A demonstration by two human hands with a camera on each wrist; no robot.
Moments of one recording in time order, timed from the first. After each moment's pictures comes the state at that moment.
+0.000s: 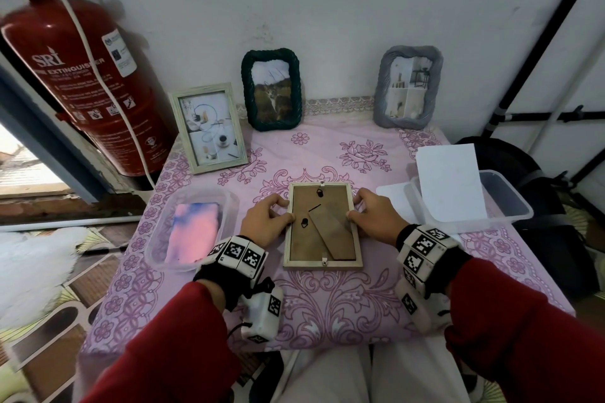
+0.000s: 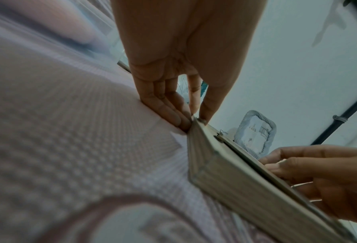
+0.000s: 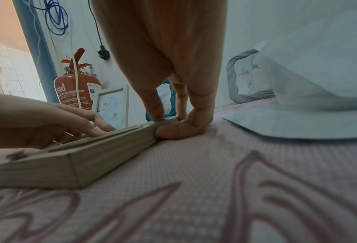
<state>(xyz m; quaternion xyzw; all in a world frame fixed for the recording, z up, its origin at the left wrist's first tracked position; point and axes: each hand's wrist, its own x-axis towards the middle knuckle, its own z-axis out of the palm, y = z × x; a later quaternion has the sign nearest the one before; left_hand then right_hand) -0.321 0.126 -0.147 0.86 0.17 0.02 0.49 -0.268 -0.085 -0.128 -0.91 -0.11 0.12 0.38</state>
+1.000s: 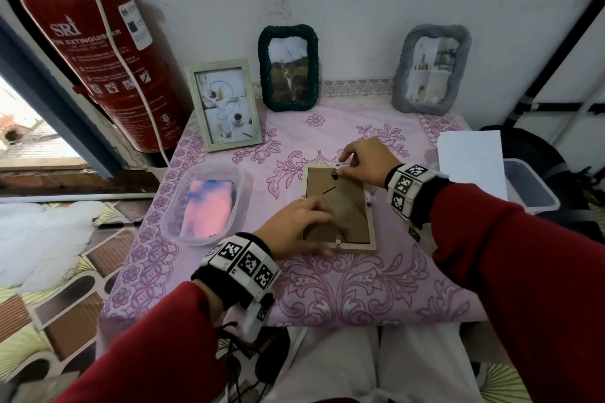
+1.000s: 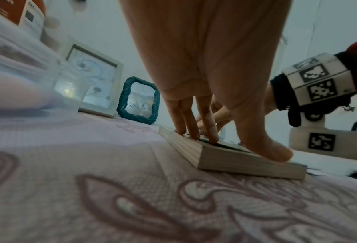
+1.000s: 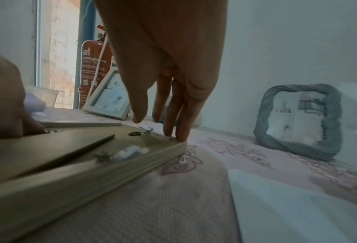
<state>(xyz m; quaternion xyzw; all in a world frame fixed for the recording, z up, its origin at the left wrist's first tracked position) -0.360 0.112 -0.122 0.94 -0.22 -0.08 0.26 -0.222 -0.047 -0.092 -0.94 -0.26 0.08 0.20</state>
